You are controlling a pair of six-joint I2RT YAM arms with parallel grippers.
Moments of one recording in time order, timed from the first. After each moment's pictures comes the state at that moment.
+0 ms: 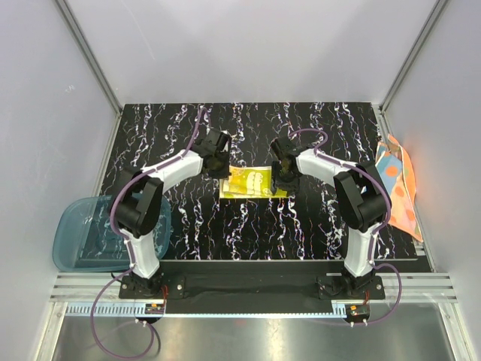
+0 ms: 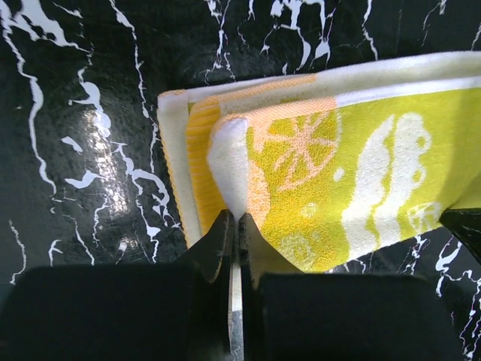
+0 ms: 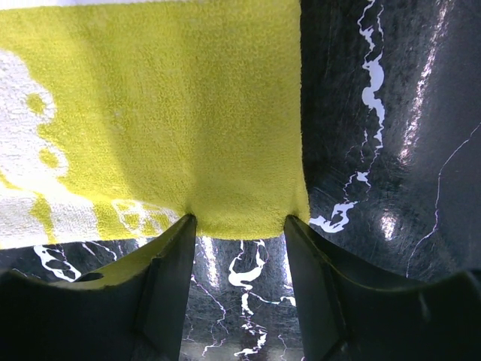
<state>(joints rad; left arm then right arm) -0.50 1.87 1.31 -0.46 0.01 -0.48 0.50 1.94 1.32 -0.66 0.04 0.55</state>
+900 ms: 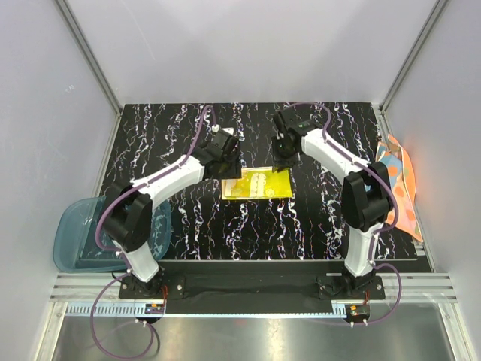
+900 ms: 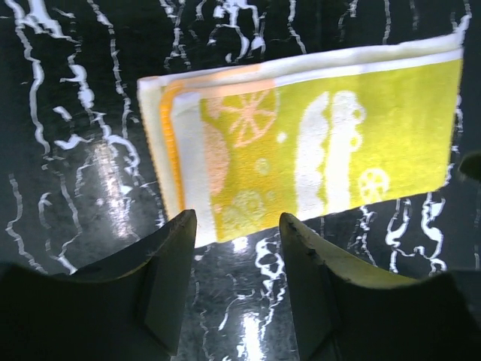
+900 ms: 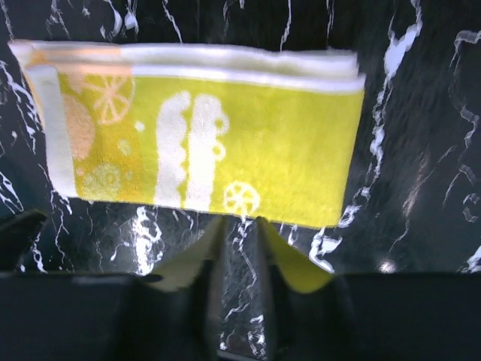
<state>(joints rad) -0.62 1.72 1.30 -0.51 -0.13 -0.55 0.47 1.93 1.62 -0.84 -0.05 0.43</state>
